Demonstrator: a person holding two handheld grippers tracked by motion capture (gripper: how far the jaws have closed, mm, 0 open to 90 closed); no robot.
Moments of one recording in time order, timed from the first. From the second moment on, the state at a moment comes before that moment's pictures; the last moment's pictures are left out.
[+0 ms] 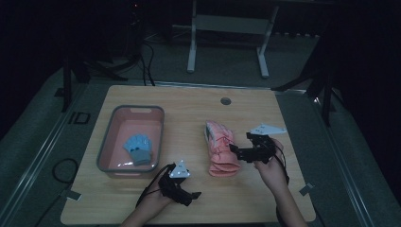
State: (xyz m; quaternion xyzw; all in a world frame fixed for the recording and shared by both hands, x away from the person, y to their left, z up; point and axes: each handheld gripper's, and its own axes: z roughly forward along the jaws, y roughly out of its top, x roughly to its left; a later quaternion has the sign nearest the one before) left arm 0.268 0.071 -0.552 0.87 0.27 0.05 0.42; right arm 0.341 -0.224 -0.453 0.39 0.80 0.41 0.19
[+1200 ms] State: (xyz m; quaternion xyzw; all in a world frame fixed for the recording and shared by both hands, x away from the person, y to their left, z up) left arm 0.362 0.006 -0.455 0.84 0.30 0.09 0.43; right arm 0.372 -0.250 -0.461 0.39 0.82 0.40 0.16
